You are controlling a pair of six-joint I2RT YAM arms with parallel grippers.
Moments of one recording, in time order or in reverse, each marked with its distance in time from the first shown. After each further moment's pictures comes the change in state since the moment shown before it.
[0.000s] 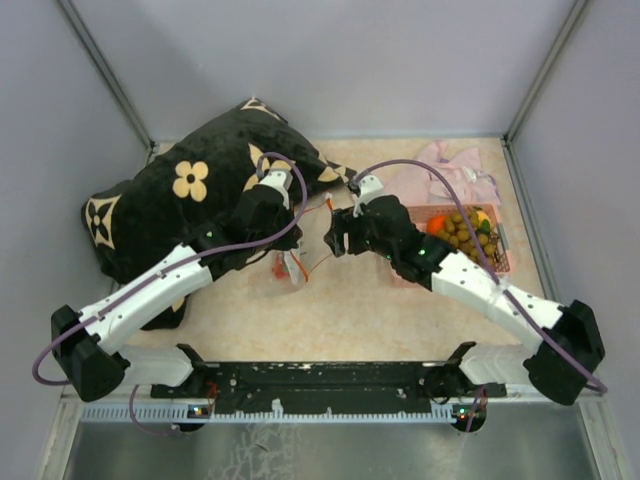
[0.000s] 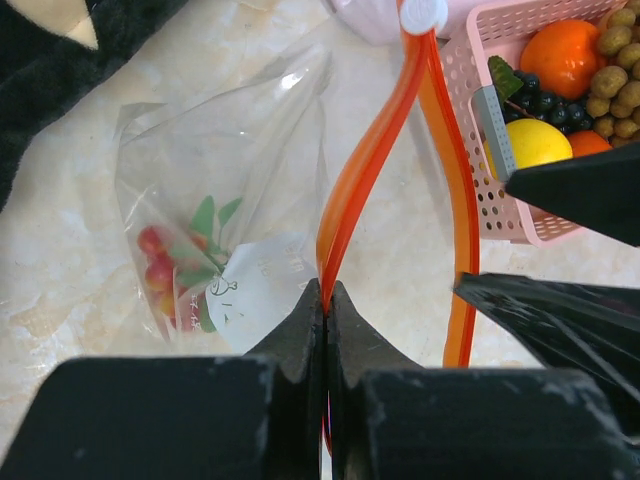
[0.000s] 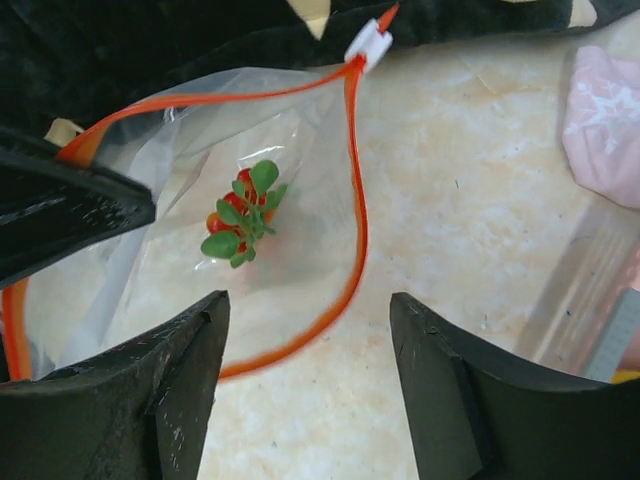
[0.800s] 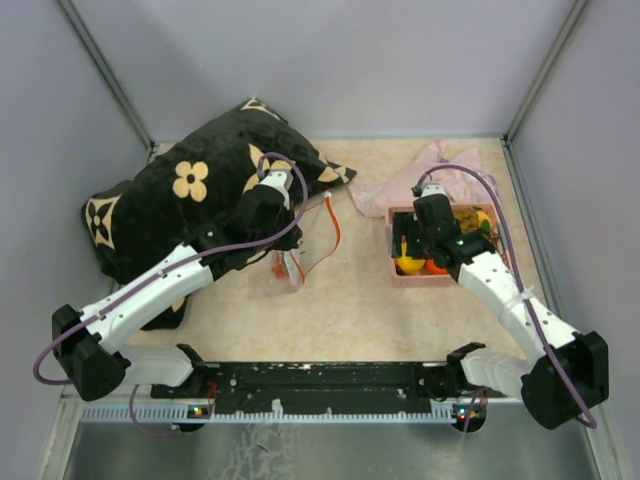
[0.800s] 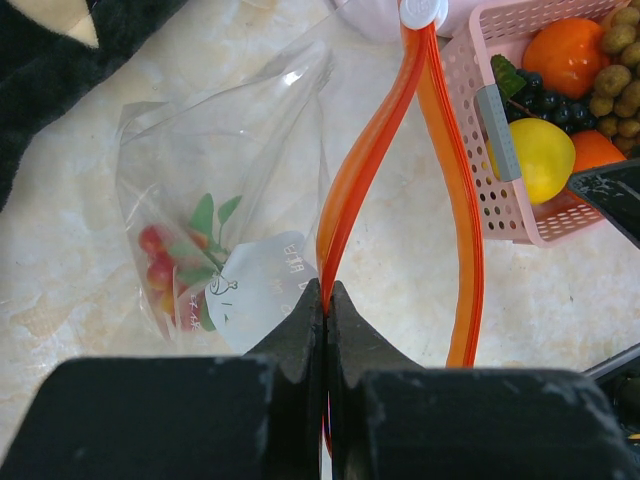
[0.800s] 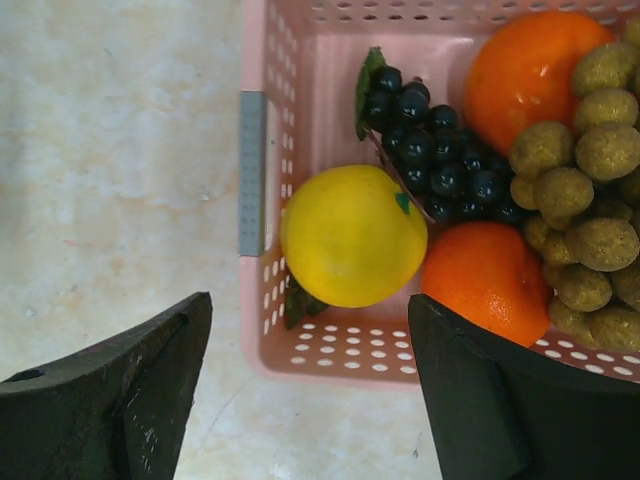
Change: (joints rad) left arm 0.000 0.006 0.000 -0.001 -0.001 0.000; right arm -0.346 -0.127 -0.048 -0.428 0.101 -0.020
